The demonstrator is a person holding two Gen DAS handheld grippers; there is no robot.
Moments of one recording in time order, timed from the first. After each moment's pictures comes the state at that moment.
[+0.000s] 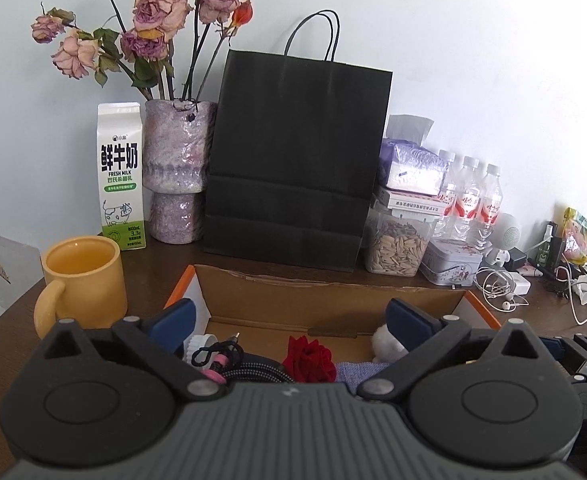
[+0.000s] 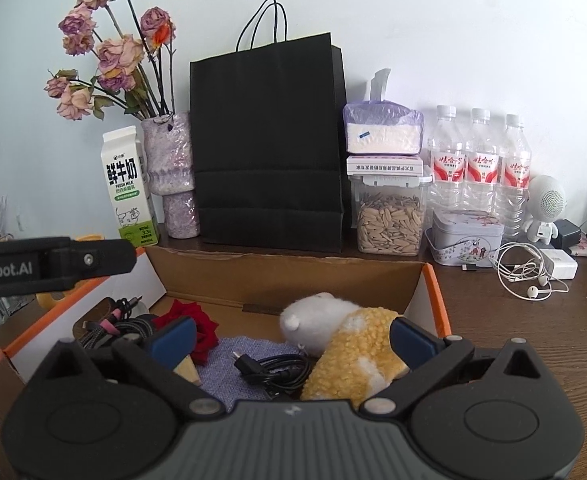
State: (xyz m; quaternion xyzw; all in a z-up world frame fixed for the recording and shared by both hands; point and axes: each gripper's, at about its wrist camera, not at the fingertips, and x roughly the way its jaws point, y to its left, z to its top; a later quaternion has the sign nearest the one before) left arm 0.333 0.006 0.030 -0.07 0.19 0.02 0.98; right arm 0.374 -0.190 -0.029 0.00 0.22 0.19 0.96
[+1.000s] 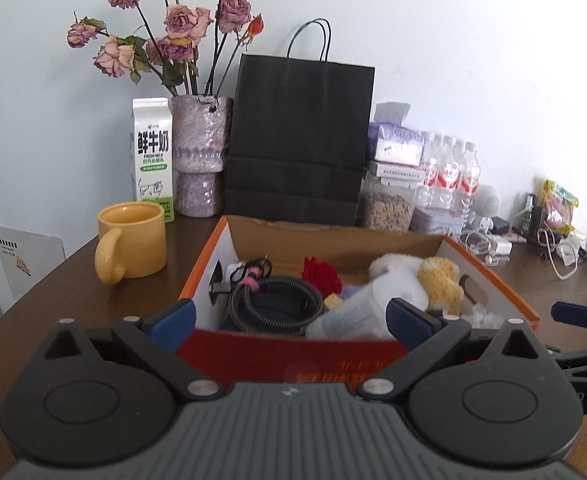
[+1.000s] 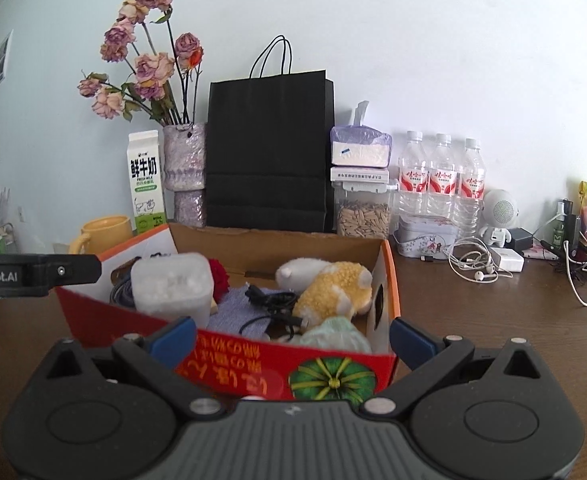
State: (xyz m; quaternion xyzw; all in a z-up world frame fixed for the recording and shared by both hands) left arm 0.225 0.011 0.004 -0.04 0.19 0.02 0.98; right arm 0.253 -0.223 -0.038 -0.03 0.19 0.17 0.97
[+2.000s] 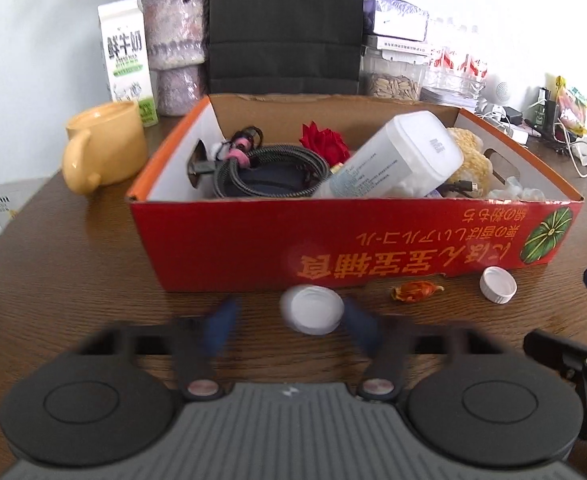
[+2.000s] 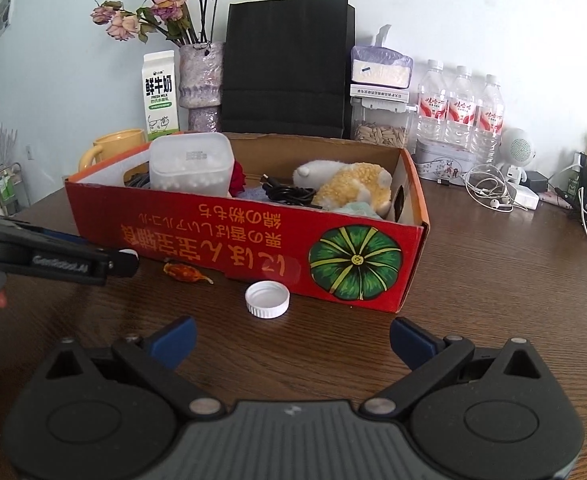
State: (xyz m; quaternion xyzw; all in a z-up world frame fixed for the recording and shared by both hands) left arm 0.259 0.003 -0.053 -0.01 0.34 0.01 0.94; right arm 0.243 -0.218 -0.080 -0.06 0.28 0.19 0.94
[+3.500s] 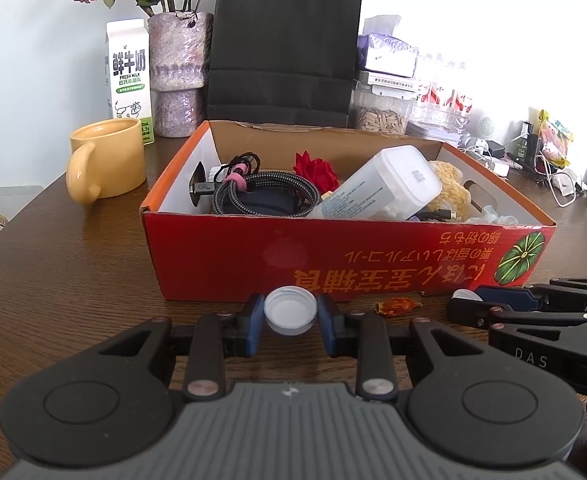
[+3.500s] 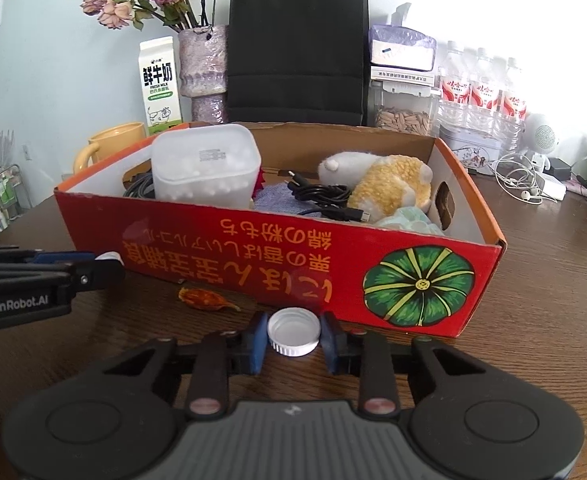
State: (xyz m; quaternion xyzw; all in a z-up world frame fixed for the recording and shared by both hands) left arm 0.240 0.010 -0.045 -0.03 0.29 -0.01 0.96; right arm 0.275 -0.181 -0.086 -0.05 0.31 0.19 0.93
